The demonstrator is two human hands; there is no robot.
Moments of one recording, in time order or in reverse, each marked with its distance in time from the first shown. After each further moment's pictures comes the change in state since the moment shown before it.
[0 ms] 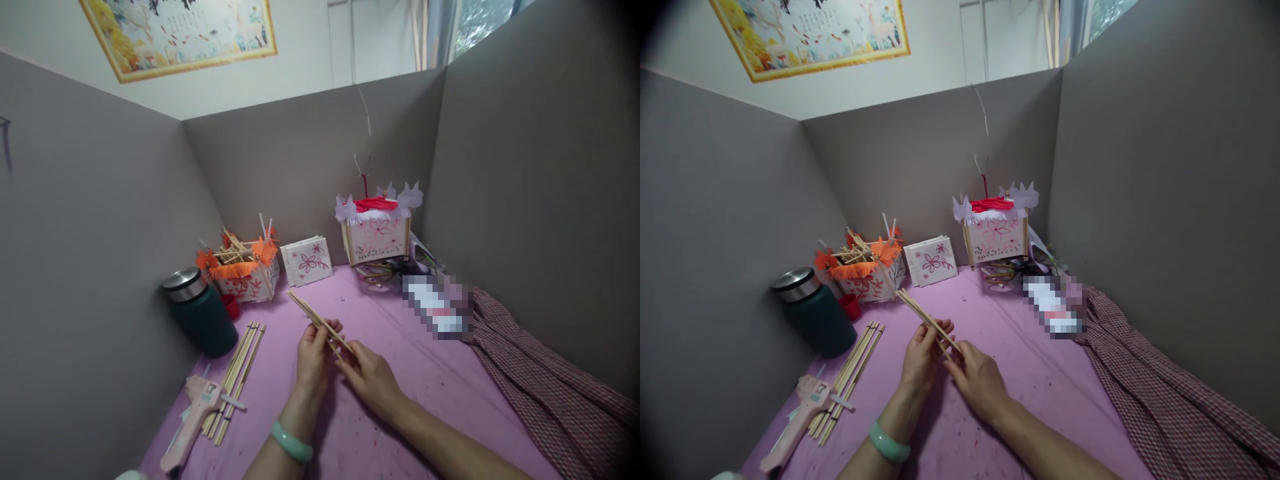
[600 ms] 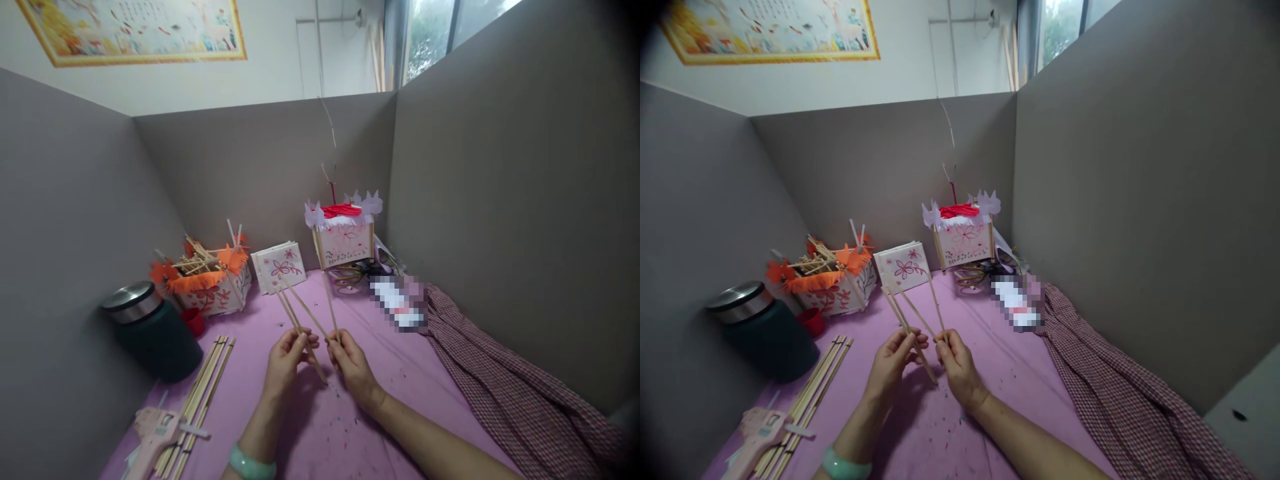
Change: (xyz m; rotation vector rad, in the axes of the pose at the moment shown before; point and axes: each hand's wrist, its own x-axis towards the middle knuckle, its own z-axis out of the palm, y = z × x) left_hand -0.004 0.014 -0.001 0.395 -0.223 0.047; right_hand 0.008 0.001 -0.013 0.608 0.143 0.099
